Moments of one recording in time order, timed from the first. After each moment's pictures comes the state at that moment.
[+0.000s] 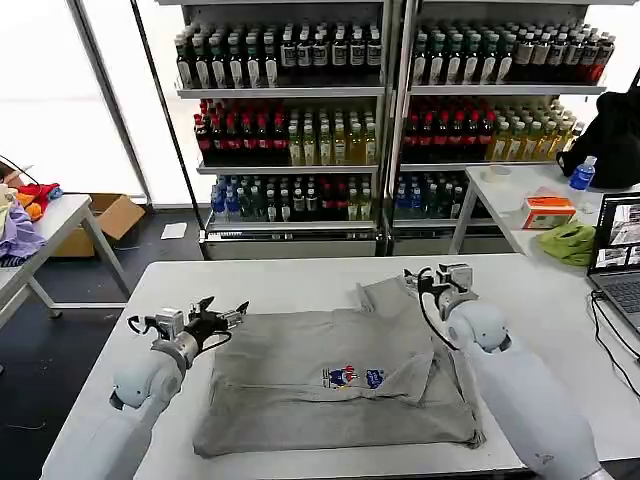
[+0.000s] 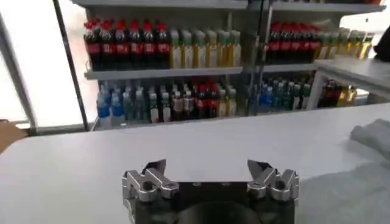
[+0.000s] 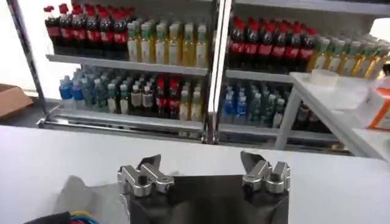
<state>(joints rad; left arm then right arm) 0.92 -1.02 -0.27 -1.62 -0.62 0.49 -0.04 -0.60 1.11 0.08 1.44 0.63 -0.57 0.24</state>
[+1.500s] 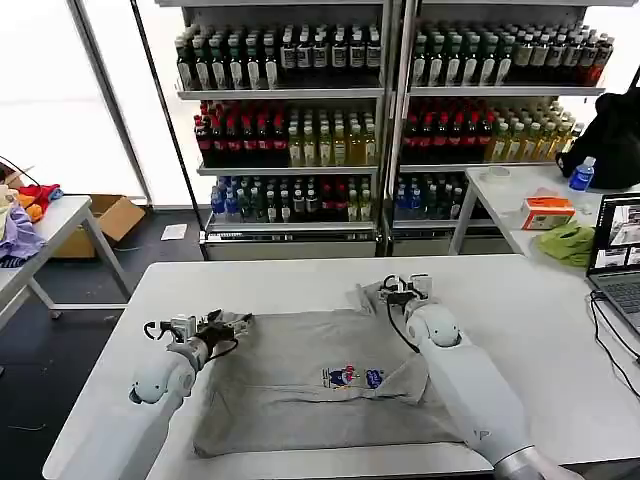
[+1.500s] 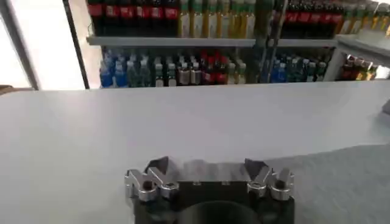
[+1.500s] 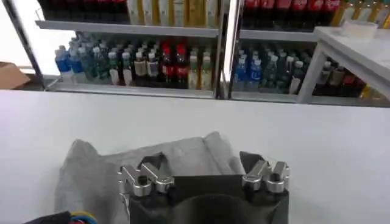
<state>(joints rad) 0.88 -1.06 -0.23 -1.49 -0.61 0.52 -0.04 -0.57 1.28 0.09 1.19 0.52 -0.56 0.22</state>
